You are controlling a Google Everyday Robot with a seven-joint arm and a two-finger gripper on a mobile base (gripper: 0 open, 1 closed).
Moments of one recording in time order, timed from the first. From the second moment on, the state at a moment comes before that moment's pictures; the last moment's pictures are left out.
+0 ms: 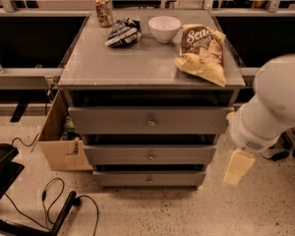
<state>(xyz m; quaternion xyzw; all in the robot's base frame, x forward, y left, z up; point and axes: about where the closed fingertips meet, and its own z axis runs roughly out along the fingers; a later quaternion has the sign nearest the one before) 0.447 -0.213 0.786 -0.59 0.79 -0.03 0.12</state>
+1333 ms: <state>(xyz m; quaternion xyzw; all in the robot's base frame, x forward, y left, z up) 0.485 -0.205 0.614 -0.64 0.76 -0.09 0.04</state>
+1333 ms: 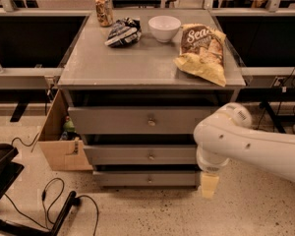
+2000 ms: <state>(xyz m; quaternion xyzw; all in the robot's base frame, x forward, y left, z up) 0.525 -0.190 0.473 -0.68 0.72 -0.12 0.01</state>
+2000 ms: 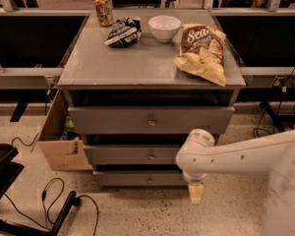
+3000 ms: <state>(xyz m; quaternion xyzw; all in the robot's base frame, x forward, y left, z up) 0.549 -0.194 0.375 -0.71 0.70 -0.11 0.00</state>
